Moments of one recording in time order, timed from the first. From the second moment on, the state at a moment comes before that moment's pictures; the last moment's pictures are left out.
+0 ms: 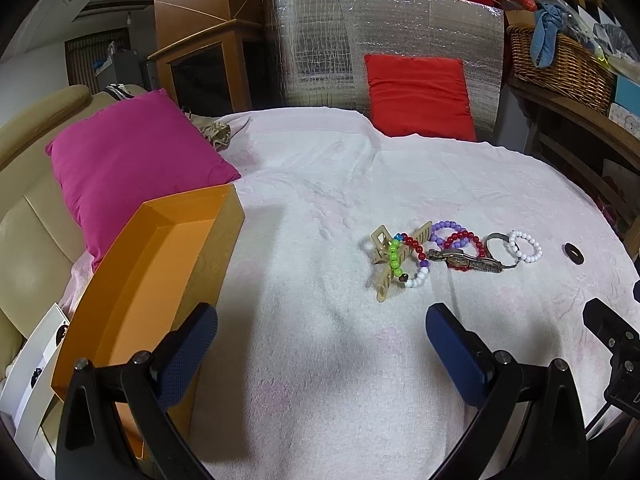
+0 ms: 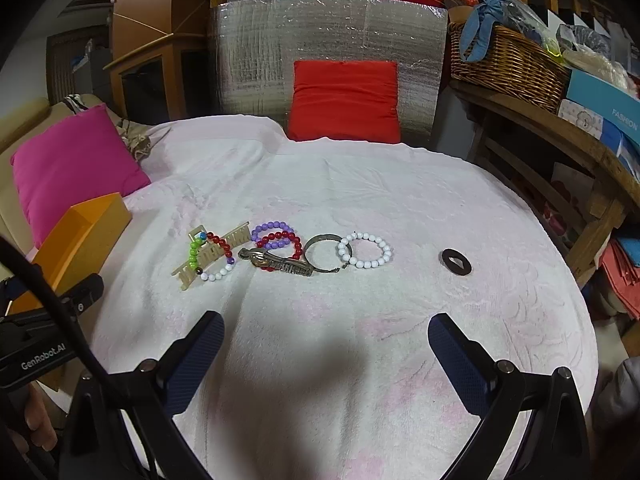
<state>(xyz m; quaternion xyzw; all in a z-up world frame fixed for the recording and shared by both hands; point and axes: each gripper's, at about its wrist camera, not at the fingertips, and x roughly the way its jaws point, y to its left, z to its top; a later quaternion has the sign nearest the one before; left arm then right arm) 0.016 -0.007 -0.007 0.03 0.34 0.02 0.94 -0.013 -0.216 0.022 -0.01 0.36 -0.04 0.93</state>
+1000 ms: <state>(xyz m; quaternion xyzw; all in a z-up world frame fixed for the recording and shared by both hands) 0.023 -0.014 -0.013 0.04 0.36 0.02 0.93 0.012 -0.227 0.013 0.01 0.36 -0.04 0.93</state>
